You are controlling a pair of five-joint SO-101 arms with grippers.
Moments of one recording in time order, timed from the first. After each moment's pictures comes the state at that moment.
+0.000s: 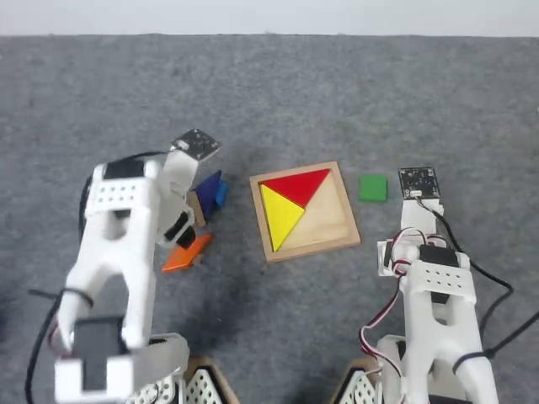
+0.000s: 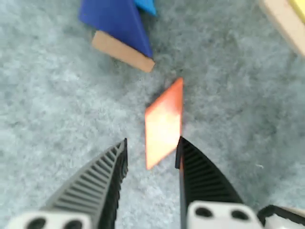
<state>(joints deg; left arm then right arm) -10.8 -12.6 36.1 78.9 -34.2 5.1 -37.0 68.5 46.2 10.5</state>
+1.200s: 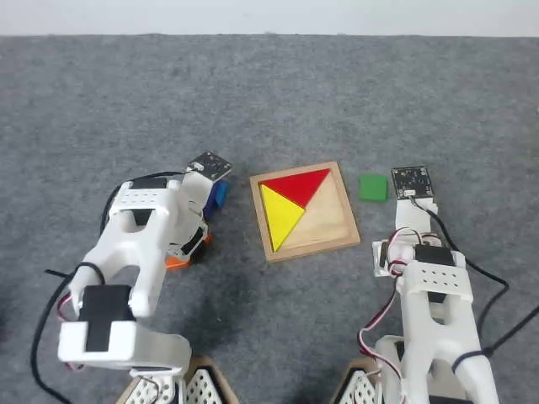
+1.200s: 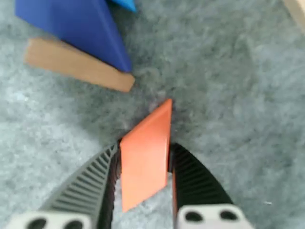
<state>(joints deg) -7.5 2.3 40.5 65.0 -30.7 3.2 -37.0 68.5 46.2 10.5</state>
